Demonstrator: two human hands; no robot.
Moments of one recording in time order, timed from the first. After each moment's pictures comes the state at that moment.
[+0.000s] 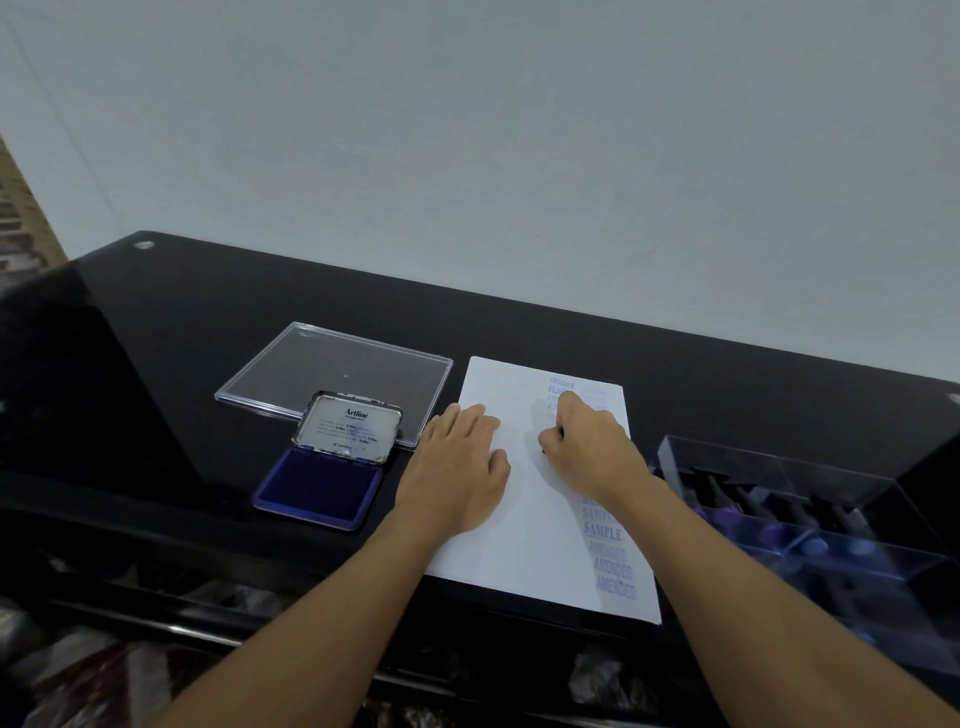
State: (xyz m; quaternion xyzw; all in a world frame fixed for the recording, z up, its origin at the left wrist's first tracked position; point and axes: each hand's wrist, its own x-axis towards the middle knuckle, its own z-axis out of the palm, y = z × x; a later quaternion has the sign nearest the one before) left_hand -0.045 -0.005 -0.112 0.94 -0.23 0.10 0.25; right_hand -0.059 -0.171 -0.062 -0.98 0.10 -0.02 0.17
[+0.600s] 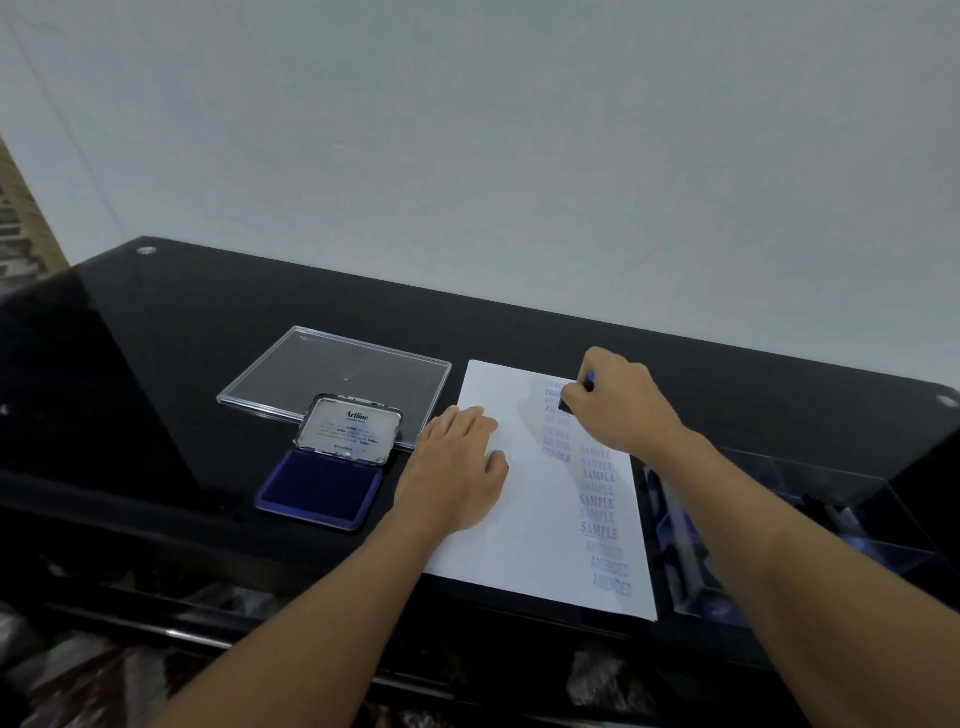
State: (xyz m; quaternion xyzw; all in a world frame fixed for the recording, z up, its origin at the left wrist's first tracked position) left_hand -0.043 -0.002 -0.113 0.93 -0.23 0.11 0.27; right_hand -0.057 -0.189 -0.005 -0.97 0.08 -0.07 0.24
